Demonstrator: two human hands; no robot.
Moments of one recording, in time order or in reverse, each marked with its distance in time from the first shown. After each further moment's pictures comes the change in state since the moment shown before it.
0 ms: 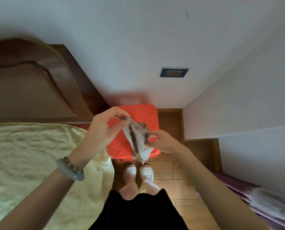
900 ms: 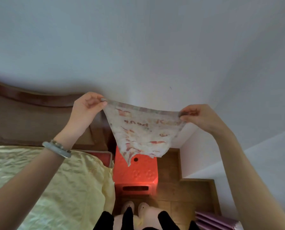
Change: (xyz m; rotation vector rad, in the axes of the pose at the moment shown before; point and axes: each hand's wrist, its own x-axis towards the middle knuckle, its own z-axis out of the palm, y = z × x) left_hand -0.001 0.142 -0.135 -0.265 0.378 0.081; right_hand -0.194 -0.167 -0.176 -0.003 0.521 -0.290
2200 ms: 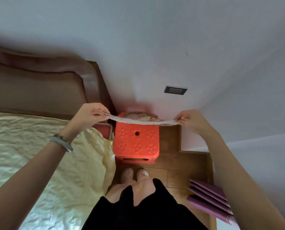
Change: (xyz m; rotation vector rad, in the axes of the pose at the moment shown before) left_hand -0.029 -0.130 -0.017 0.300 -0.360 -0.371; right_hand 0.033 0.096 0.094 -0.273 -0.208 0.190
